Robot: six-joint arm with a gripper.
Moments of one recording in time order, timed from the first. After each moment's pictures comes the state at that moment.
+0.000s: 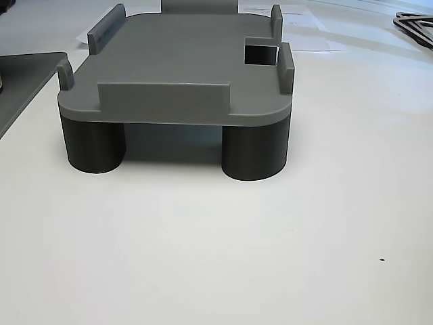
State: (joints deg) arm 63.4 110.2 131.0 72.4 8.1 33.8
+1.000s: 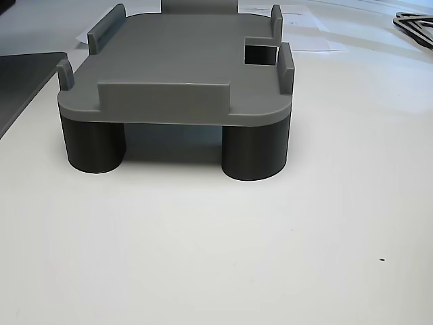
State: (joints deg) arm 49.4 101.1 88.2 94.2 17.4 87.2
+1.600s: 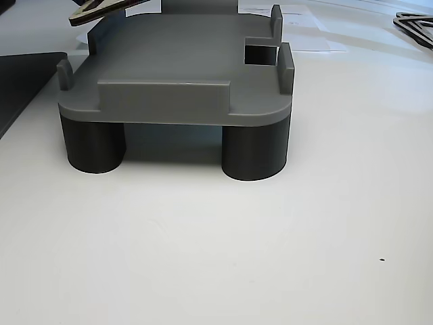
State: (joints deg) arm 33.8 83.2 76.8 94.2 10.8 127.6
